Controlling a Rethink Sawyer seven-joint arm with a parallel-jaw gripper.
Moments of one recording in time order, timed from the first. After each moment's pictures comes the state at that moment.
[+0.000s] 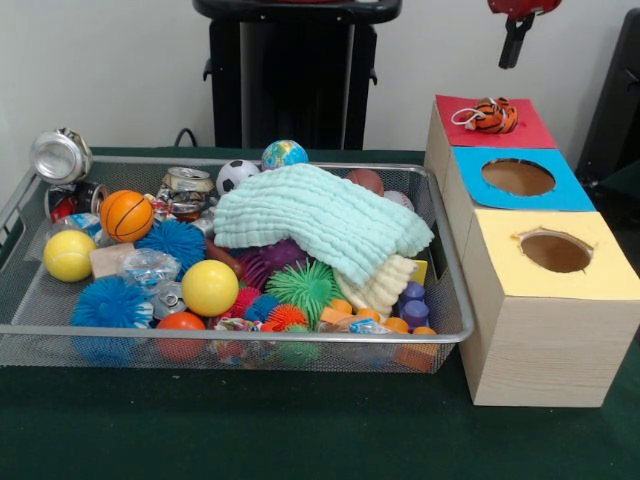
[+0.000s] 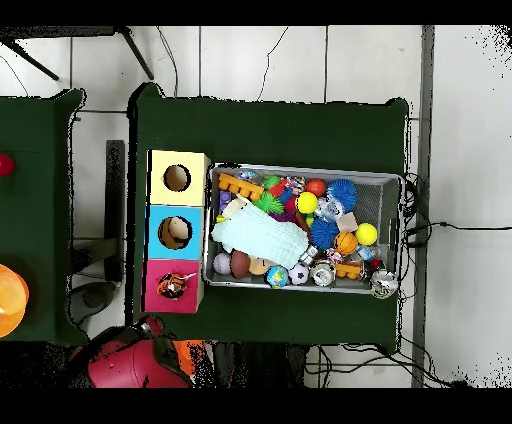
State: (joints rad) arm 0.36 -0.95 -0.09 2.13 -0.13 0.37 1.44
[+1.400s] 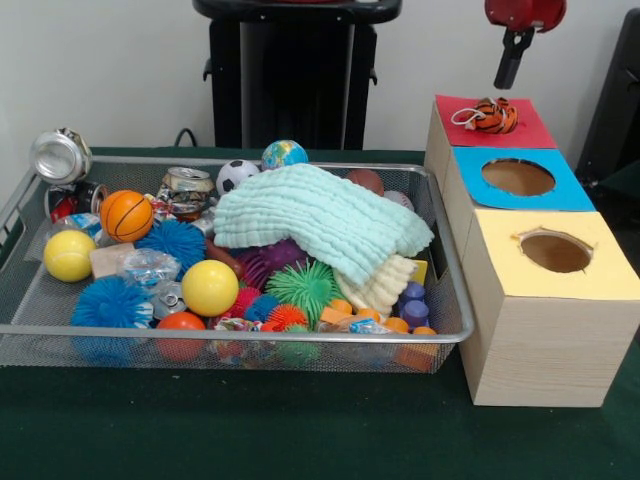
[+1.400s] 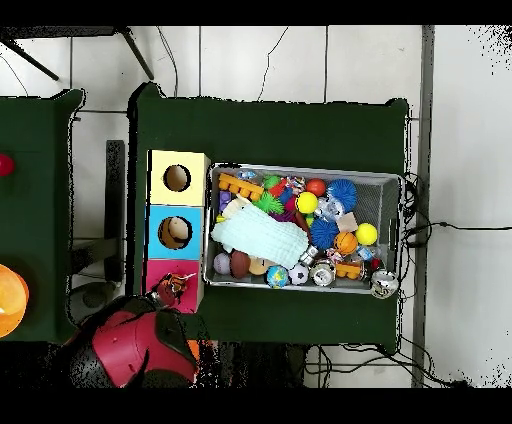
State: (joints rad) arm 0.40 -0.87 -0.21 1.96 -0.19 0.37 1.44
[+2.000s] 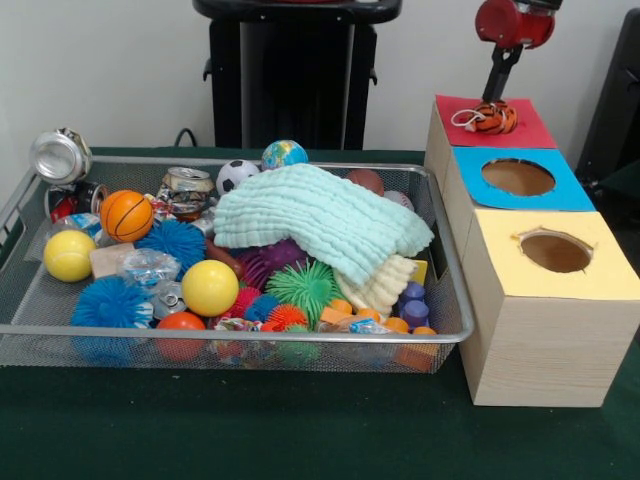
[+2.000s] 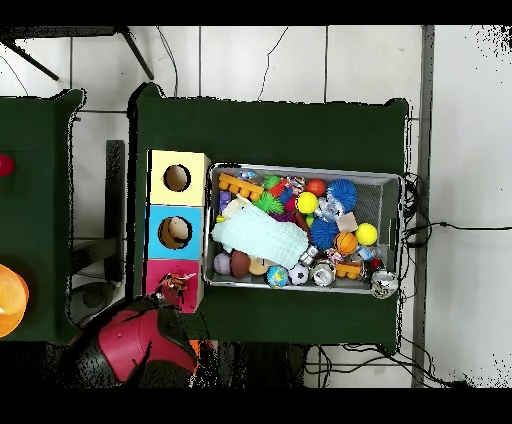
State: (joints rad) arm 0.42 -0.81 -0.23 1.95 -0.19 0.35 1.44
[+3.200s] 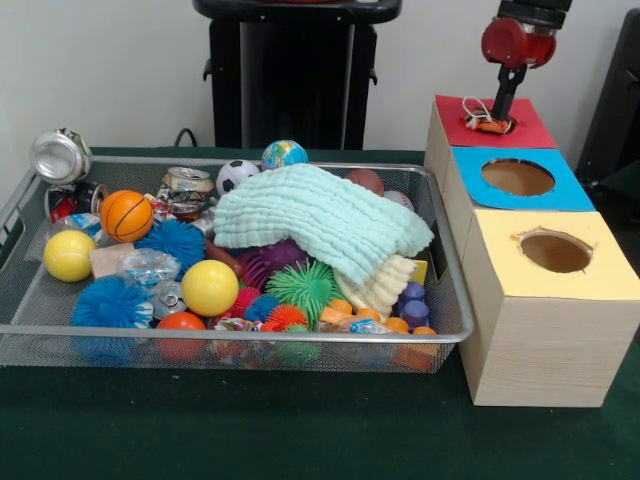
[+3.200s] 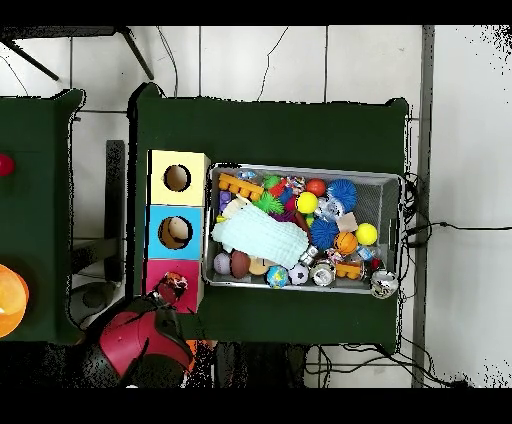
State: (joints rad) arm 0.45 -0.74 -0.24 1.96 -0.19 0.21 1.44
